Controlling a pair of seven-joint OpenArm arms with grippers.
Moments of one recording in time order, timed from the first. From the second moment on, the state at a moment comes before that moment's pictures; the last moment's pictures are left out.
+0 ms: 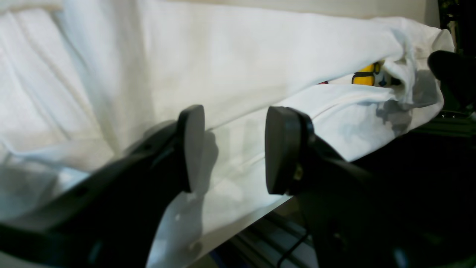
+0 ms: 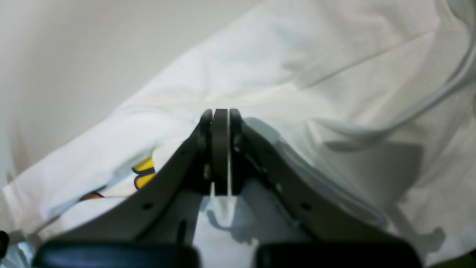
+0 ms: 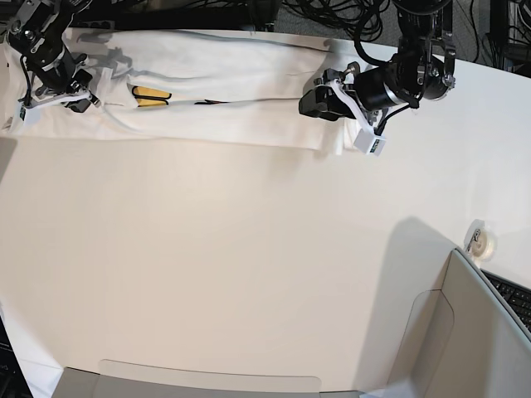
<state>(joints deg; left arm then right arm) 16.6 -13.4 -3.4 110.3 -52.8 -10.8 66.7 -20.9 2.1 43.2 117.9 36.8 4.0 -70.7</state>
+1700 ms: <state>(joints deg) 16.6 -13.7 -3.6 110.3 -52.8 -10.8 66.6 -21.3 2.7 61.0 117.4 29.8 3.8 -71.1</state>
